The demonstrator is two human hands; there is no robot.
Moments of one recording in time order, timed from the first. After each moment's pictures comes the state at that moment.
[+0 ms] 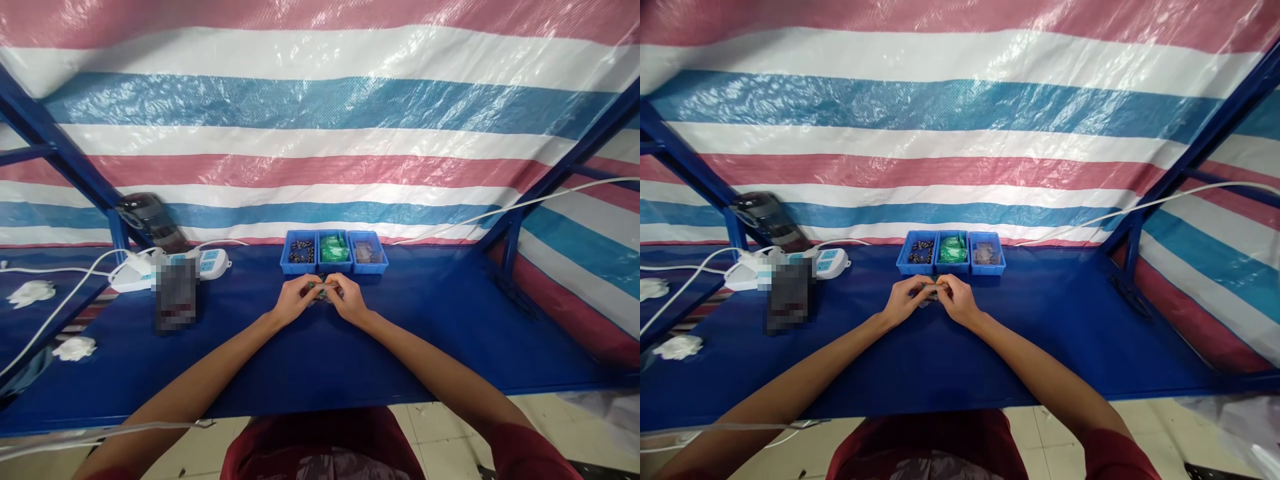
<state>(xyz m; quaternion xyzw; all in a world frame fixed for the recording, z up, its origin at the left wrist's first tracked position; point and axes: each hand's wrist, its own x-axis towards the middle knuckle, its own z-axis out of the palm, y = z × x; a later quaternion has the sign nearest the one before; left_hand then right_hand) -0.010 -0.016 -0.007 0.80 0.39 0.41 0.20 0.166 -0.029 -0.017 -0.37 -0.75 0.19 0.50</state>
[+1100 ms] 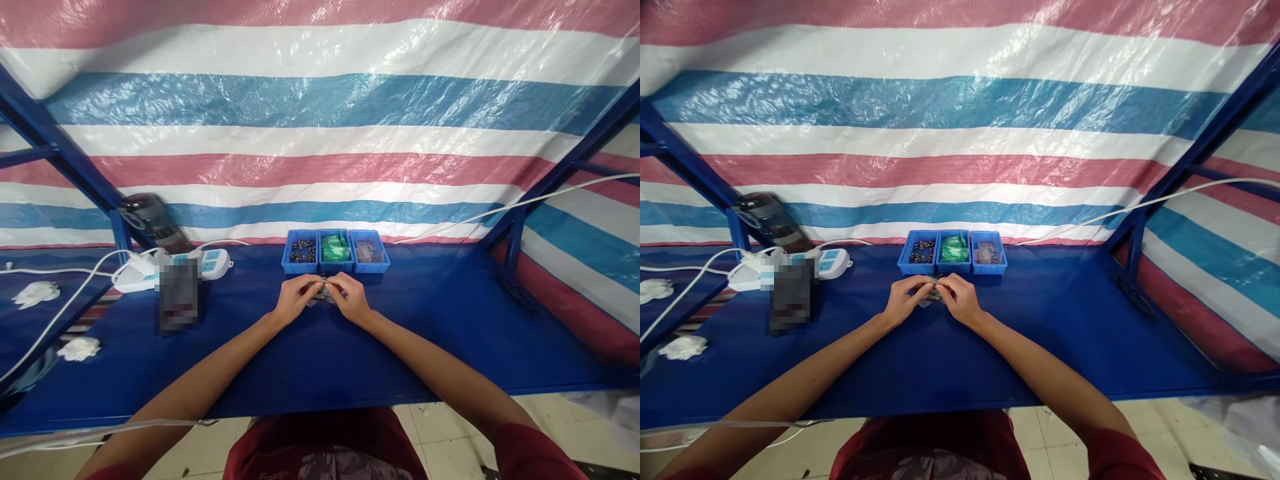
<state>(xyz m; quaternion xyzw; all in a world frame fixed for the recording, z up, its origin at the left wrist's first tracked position) -0.010 -0.016 -0.008 0.78 0.37 0.46 0.20 0.166 -0.030 -0.013 -0.35 -0.75 0.17 0.54</state>
